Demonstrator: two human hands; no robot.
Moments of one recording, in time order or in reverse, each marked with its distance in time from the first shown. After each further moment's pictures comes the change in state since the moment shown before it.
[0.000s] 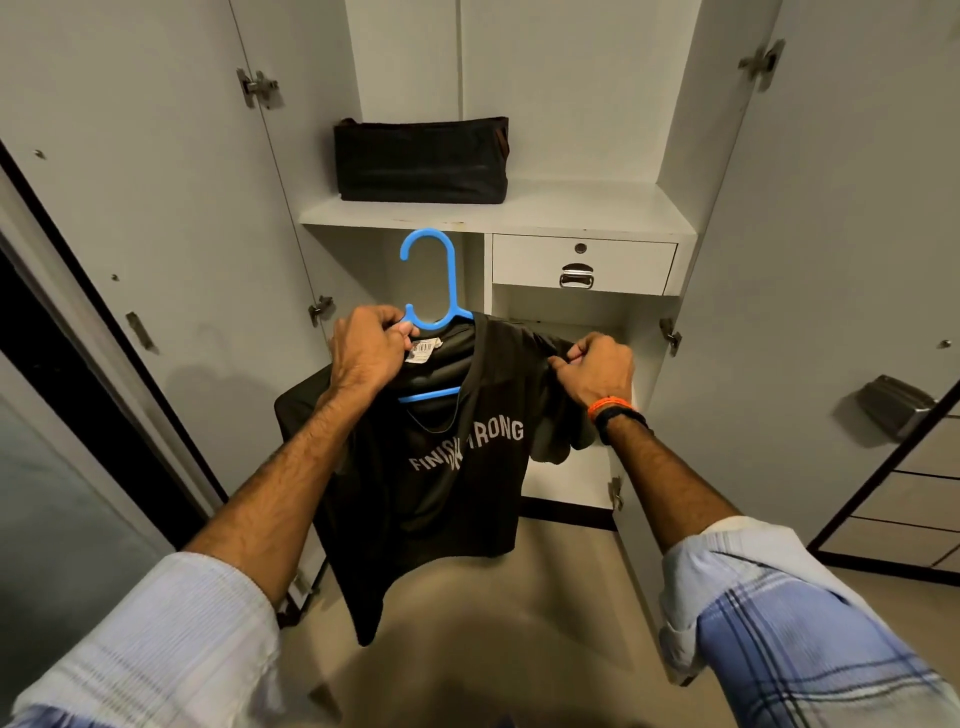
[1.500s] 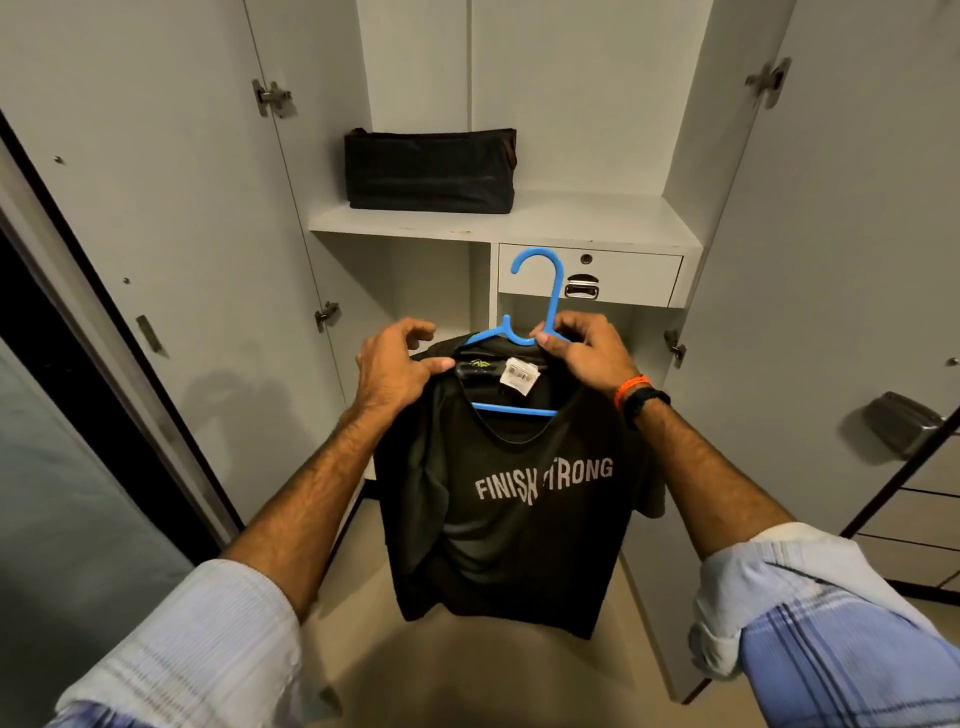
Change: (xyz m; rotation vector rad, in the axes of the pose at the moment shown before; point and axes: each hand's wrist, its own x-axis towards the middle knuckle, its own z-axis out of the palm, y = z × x) left_hand 0.003 -0.017 0.025 -0.121 -0.113 0.047; right_hand 0.013 -0.033 -0.027 0.315 -0.345 -0.311
